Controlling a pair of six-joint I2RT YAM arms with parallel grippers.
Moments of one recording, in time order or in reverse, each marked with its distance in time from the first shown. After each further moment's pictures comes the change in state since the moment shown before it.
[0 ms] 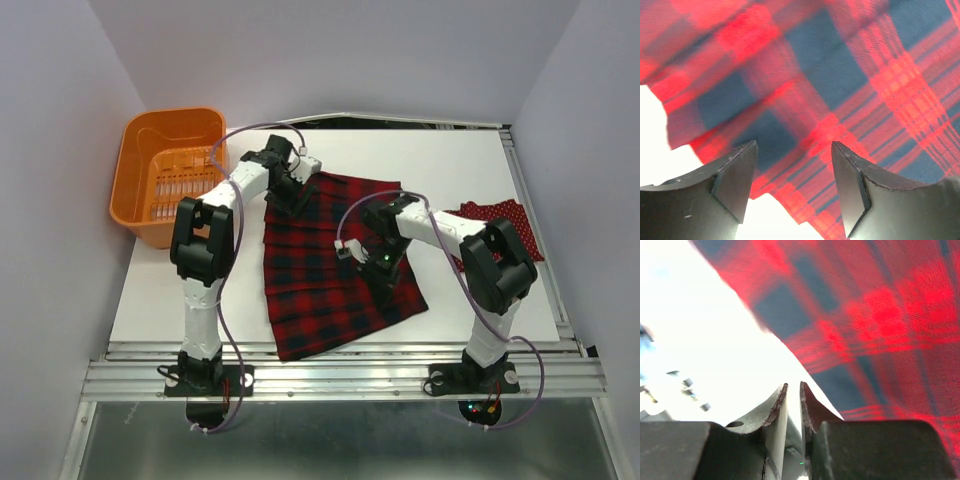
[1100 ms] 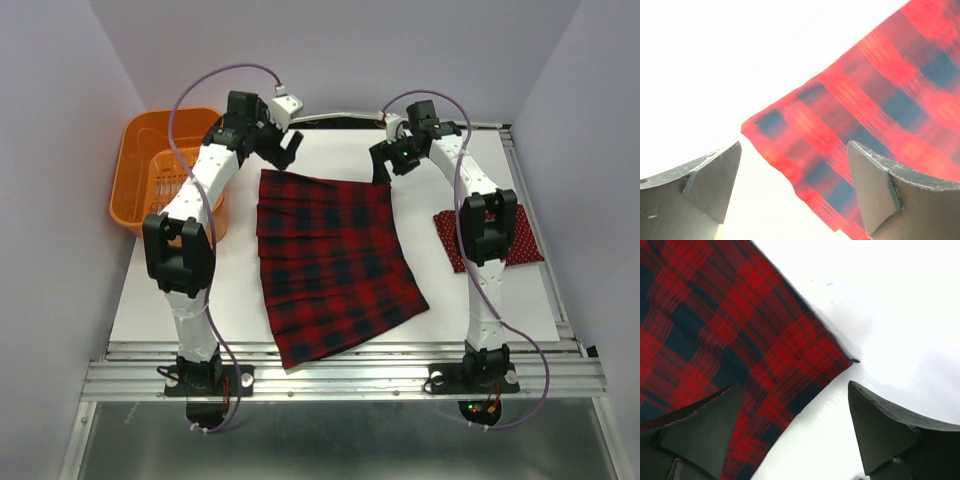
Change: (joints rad) left arm 0.062 -0.199 0.026 0.221 0.087 0.146; right arm -0.382 0.453 0.957 0.267 0.189 0.225
